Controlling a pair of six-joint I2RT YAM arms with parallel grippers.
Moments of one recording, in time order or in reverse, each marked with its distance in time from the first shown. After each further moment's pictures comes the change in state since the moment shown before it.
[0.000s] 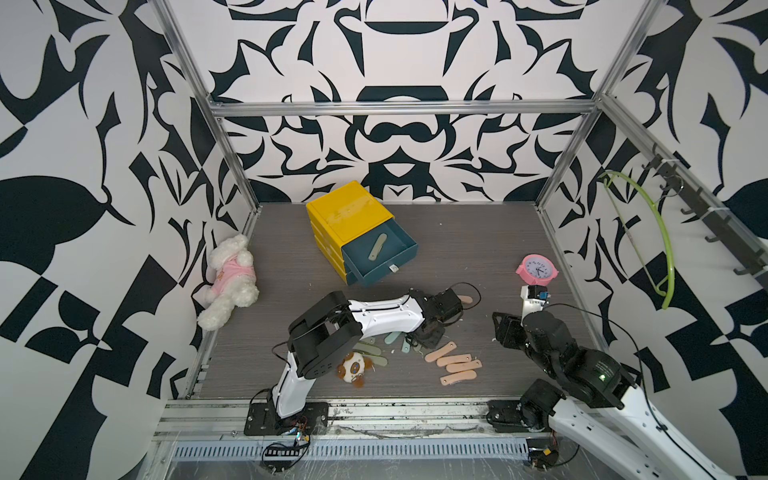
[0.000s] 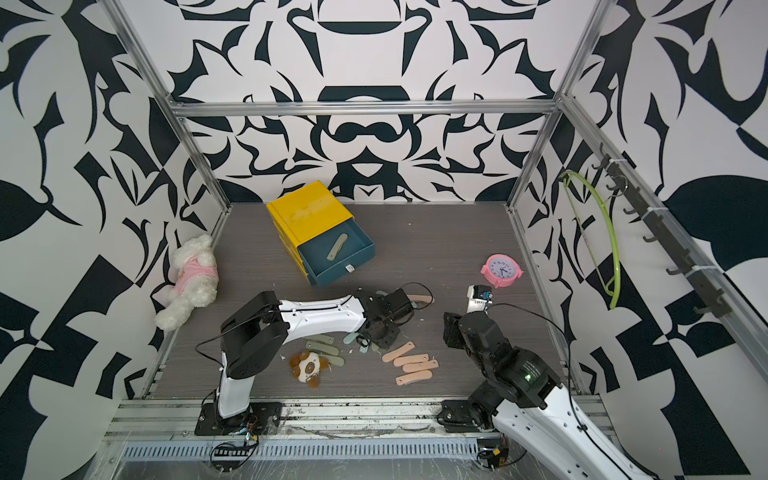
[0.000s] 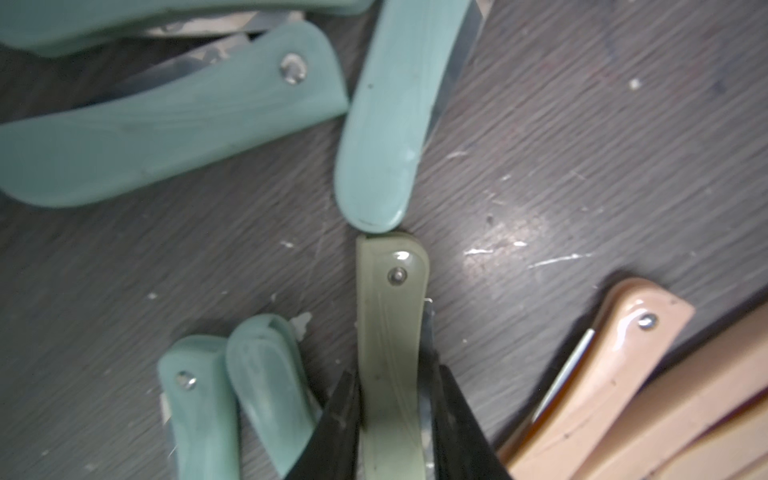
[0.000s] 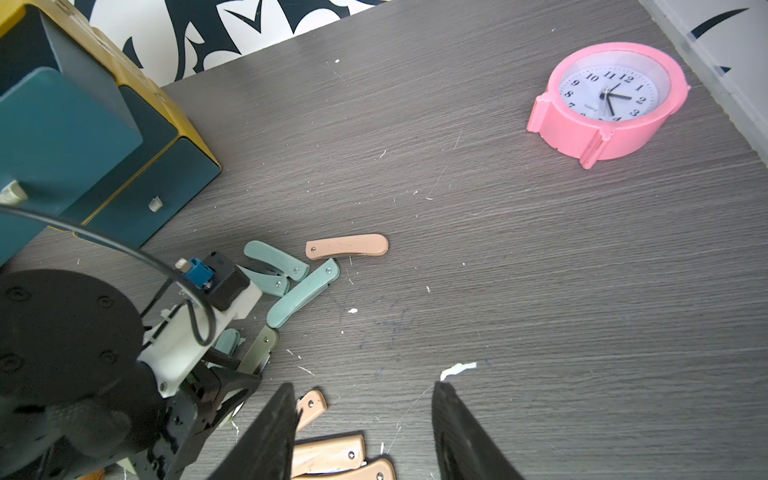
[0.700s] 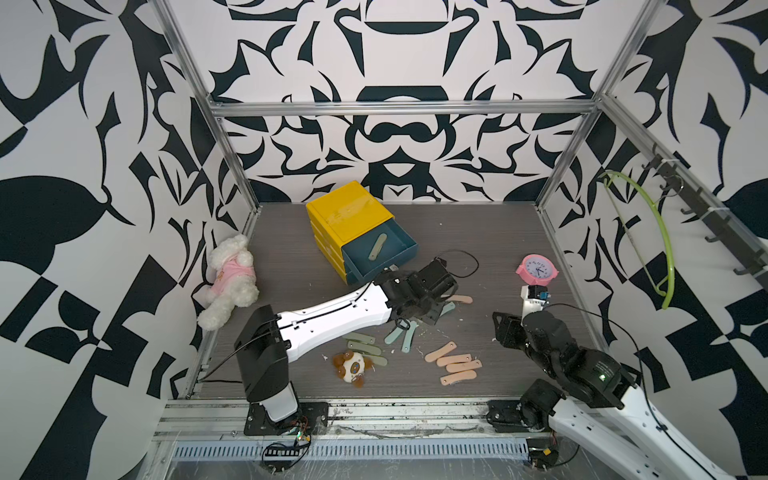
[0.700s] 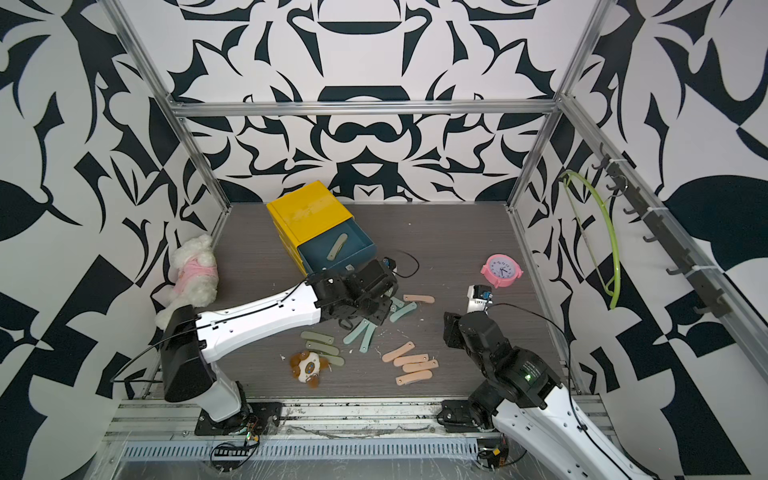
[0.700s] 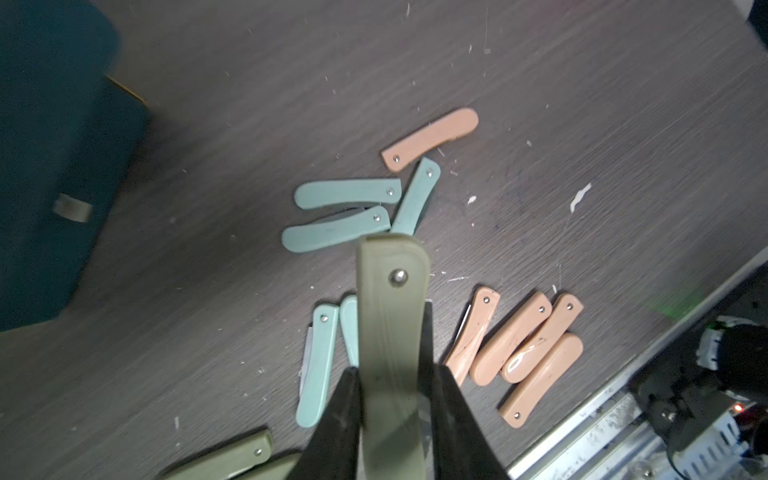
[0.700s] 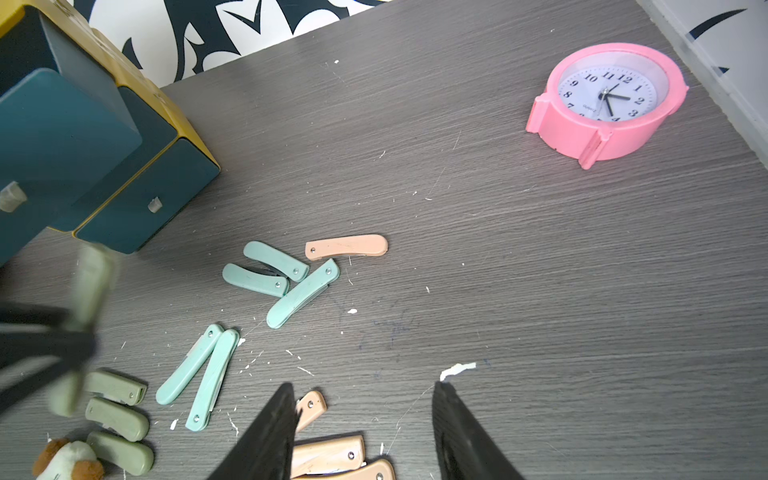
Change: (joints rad) left arm 0.027 -0.349 0.109 -0.095 -0.114 0.008; right arm 0.000 0.000 0.000 0.000 0.002 0.001
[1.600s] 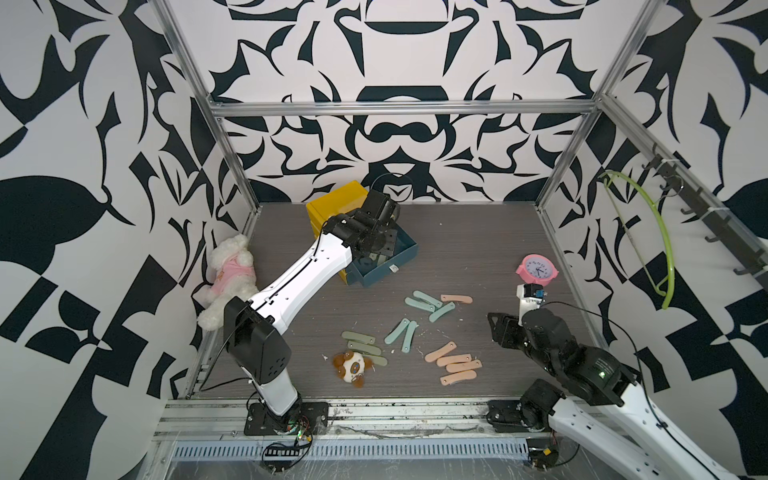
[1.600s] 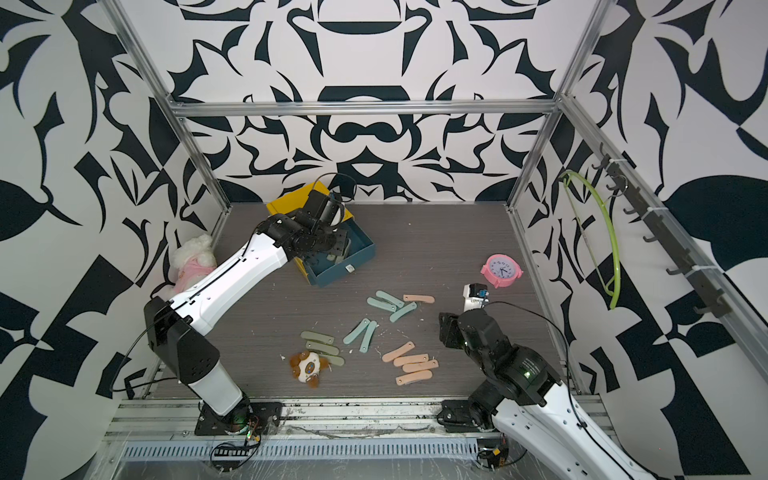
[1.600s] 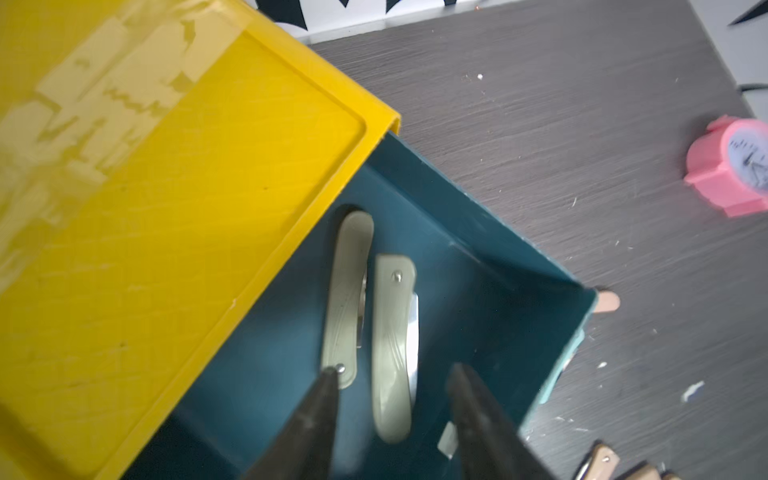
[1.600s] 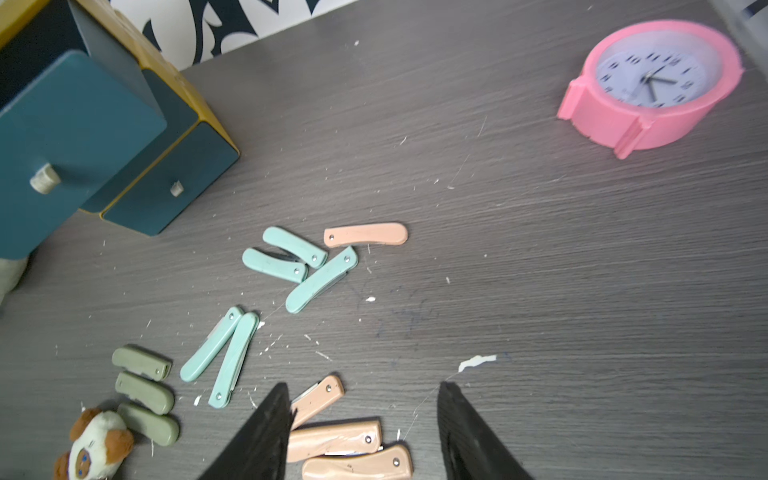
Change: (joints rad) left arm 0.445 0.050 0.212 -0.062 0.058 0.145; right arm 0.000 0.041 0.023 0.003 -0.086 -0.006
